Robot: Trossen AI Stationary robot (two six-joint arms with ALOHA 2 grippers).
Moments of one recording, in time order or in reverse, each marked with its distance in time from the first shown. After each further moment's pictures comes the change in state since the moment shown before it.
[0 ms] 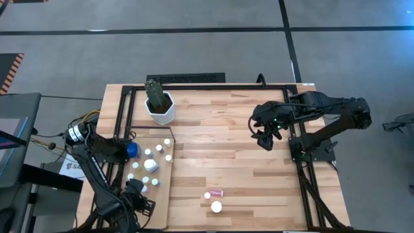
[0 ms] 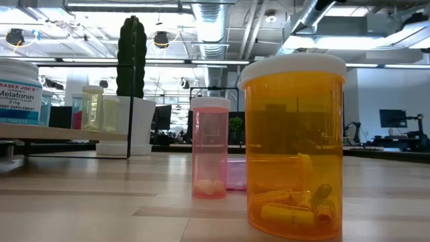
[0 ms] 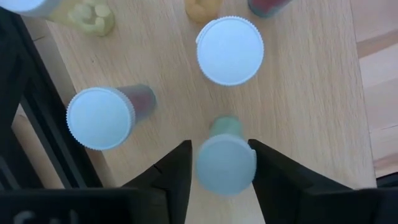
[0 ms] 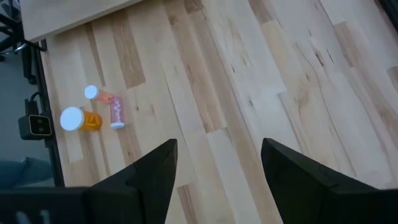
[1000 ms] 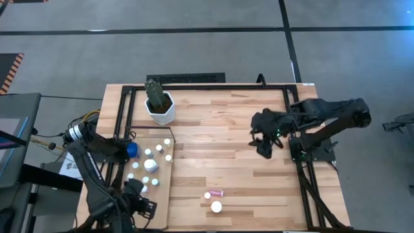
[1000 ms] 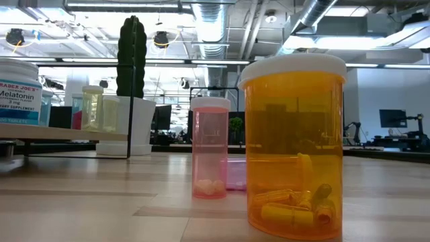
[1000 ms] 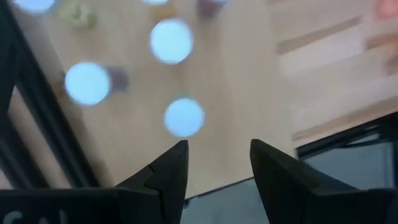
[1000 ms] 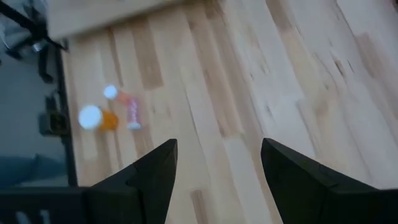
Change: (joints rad) left arm 0.012 0.000 0.224 -0.142 -0.044 -0.011; right arm 0.072 0.000 -0.005 0.022 0.005 0.018
